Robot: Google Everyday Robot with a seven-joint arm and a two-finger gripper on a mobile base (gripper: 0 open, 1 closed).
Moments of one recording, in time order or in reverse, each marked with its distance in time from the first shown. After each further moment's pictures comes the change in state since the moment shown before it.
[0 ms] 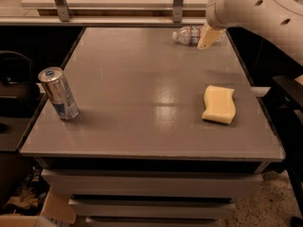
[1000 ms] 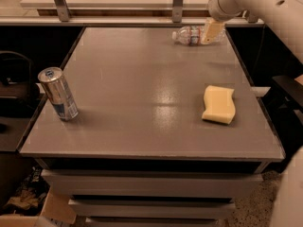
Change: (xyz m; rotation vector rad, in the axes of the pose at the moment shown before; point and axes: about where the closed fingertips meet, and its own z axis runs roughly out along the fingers) arm 0.020 -0.016 0.042 -0.084 -0.023 -0.028
